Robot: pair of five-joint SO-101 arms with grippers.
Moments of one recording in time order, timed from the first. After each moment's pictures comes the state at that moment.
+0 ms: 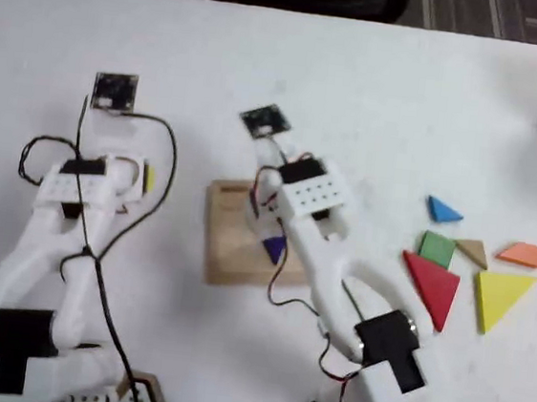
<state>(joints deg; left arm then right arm) -10.3 -11.3 44.4 38.3 4.0 -27.0 2.2 20.4 66.1 4.1</state>
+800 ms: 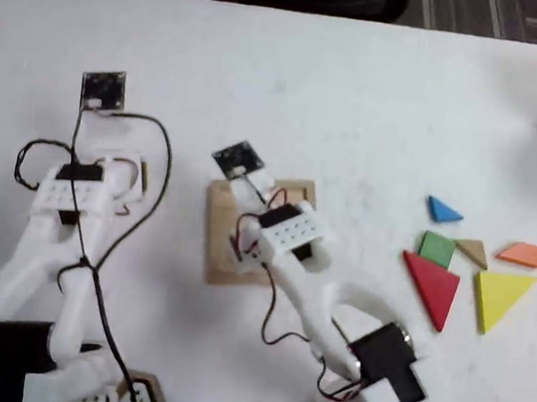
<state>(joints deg) -10.3 -13.6 45.5 38.3 9.5 -34.4 1.5 37.1 47.5 4.1</state>
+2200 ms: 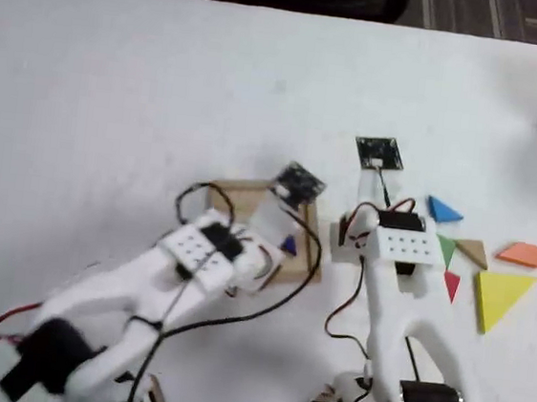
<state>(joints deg) 35.2 -10.7 47.9 42.8 10.0 -4.5 -18.0 47.1 53.8 8.4</state>
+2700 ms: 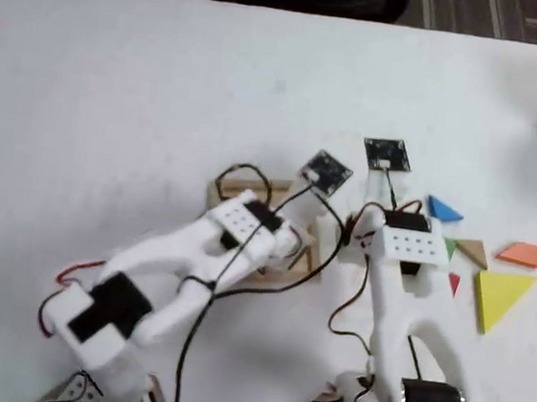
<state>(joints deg) 35.2 10.4 28.7 42.7 10.0 -2.1 -17.5 47.1 53.8 8.4</state>
